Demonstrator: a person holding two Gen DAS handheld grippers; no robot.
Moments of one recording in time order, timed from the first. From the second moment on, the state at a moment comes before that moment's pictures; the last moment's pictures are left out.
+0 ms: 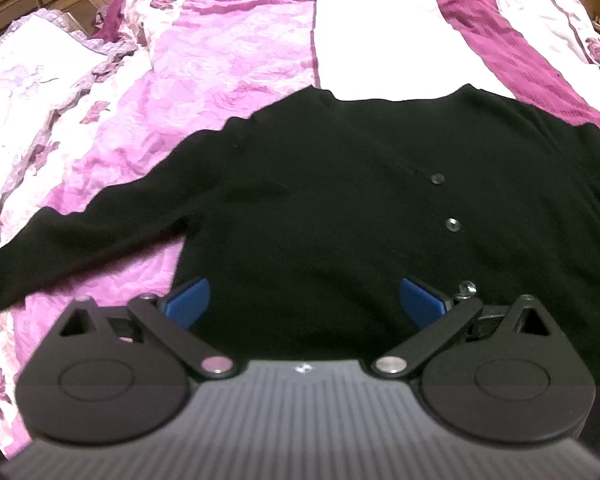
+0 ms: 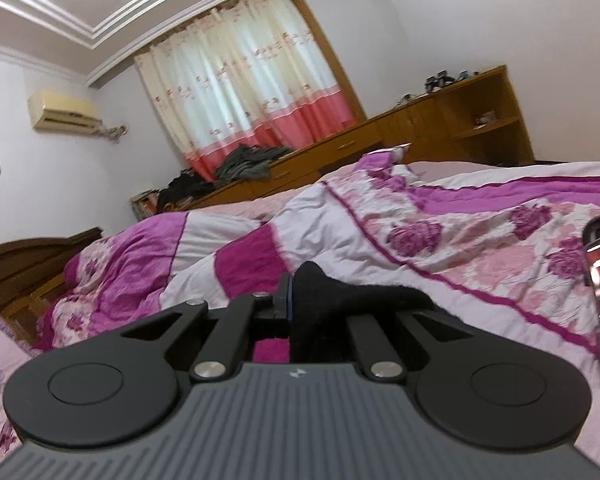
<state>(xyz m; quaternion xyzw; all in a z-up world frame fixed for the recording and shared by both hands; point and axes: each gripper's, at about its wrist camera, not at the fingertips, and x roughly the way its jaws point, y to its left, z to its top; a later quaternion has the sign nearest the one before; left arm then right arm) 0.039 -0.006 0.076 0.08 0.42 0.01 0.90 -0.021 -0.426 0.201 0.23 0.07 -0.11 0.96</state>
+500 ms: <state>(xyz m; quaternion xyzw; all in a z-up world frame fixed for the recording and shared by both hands) 0.042 0.055 0.087 0.04 0.41 0.04 0.91 0.042 -0.304 0.211 0.22 0.09 -0.03 0.97</state>
